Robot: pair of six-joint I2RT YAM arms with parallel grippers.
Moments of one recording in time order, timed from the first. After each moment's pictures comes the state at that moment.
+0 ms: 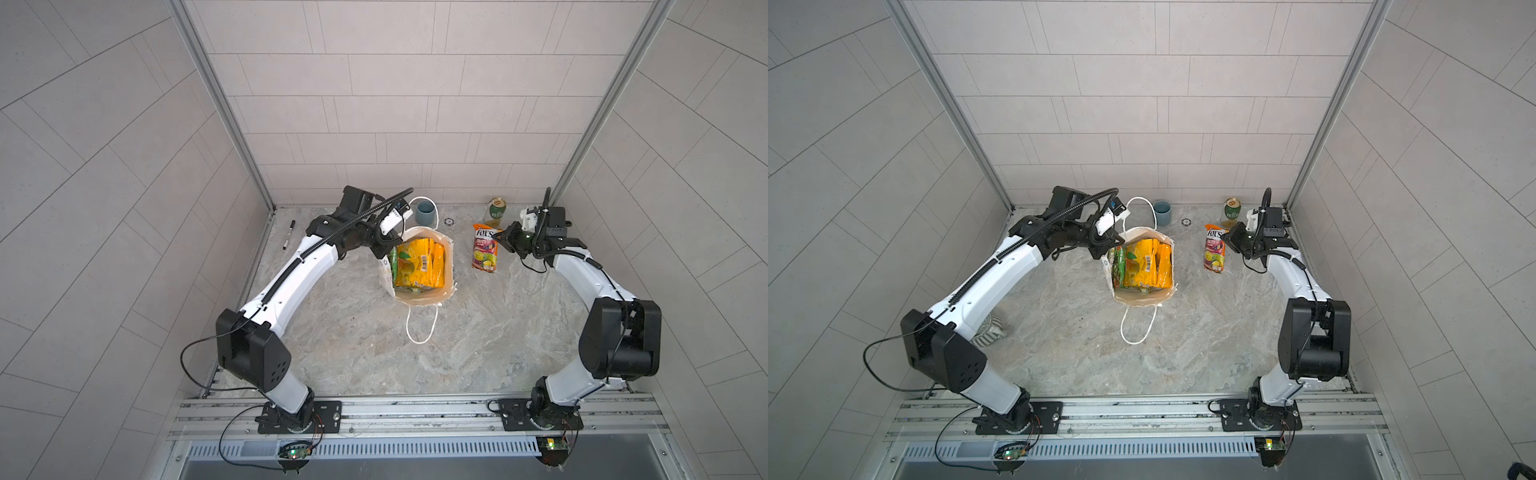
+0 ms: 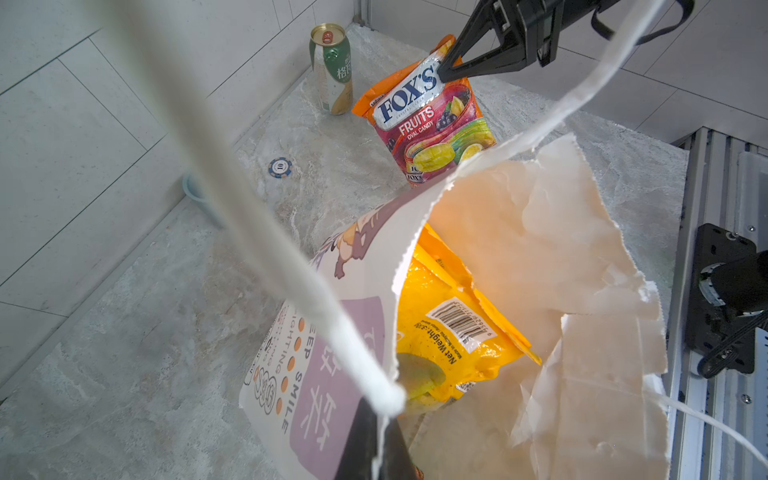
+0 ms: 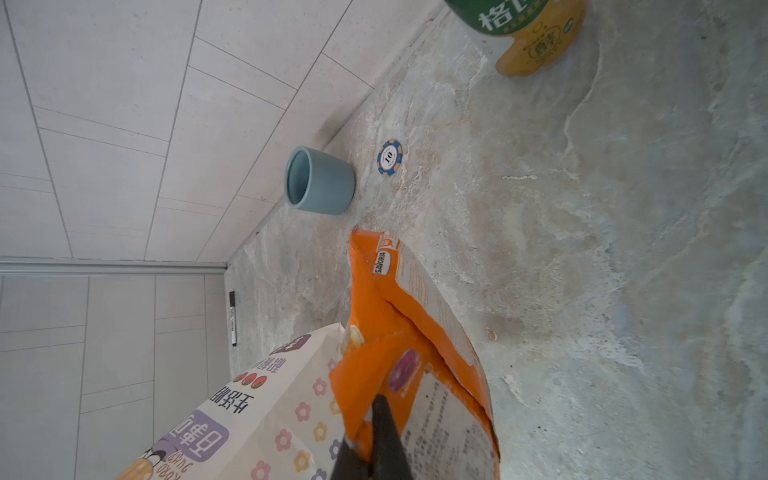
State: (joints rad) left arm -0.43 1.59 1.59 -0.76 0.47 0.41; right arm -0.13 1.61 1.26 -0.42 -0.52 0.63
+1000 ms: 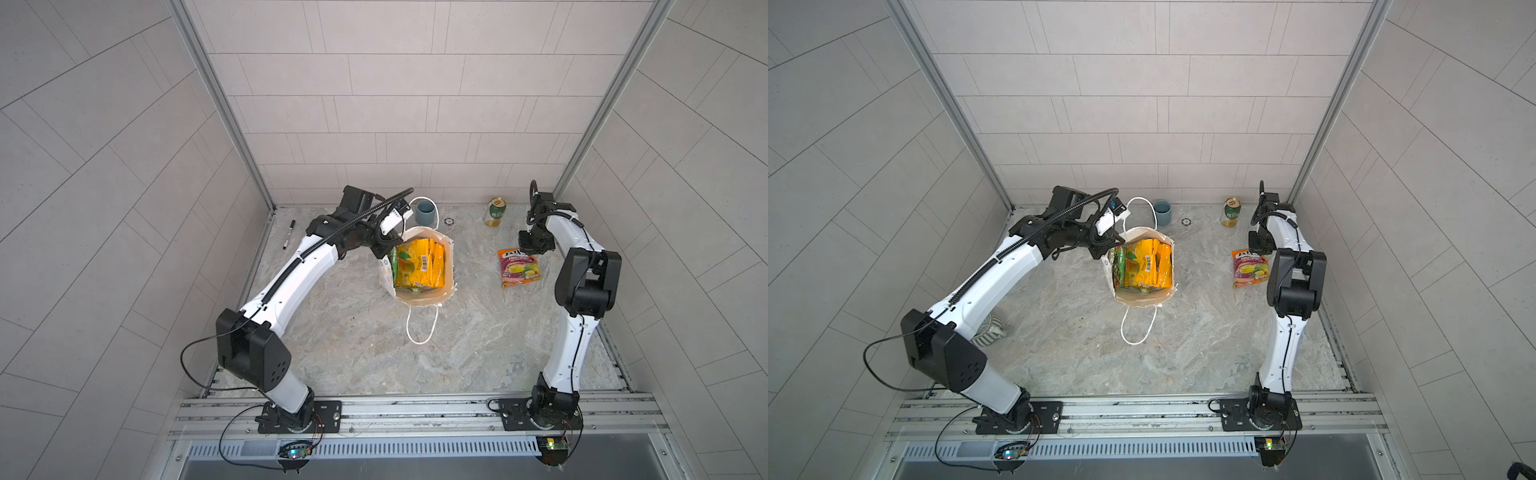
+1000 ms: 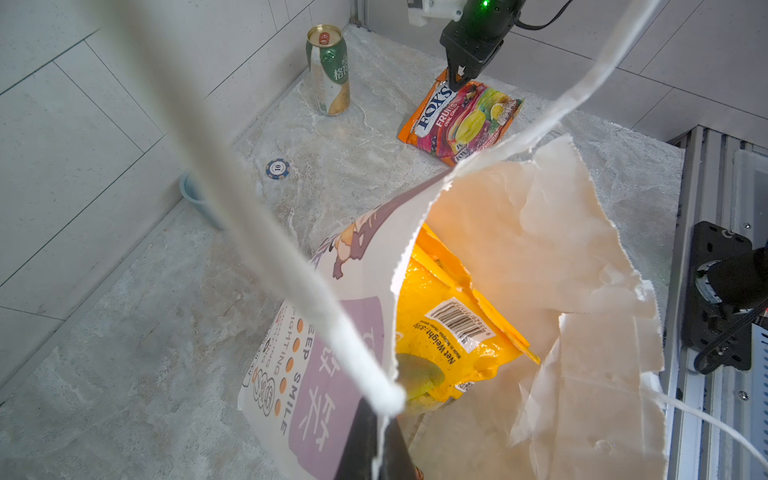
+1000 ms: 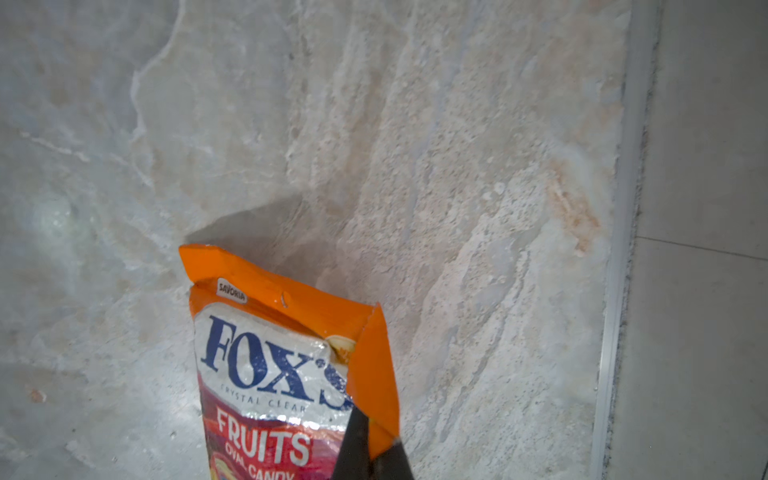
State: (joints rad) left arm -0.43 1.59 1.59 -0.76 0.48 0.42; right arm -0.23 2.16 1.89 -1.06 0.12 -0.03
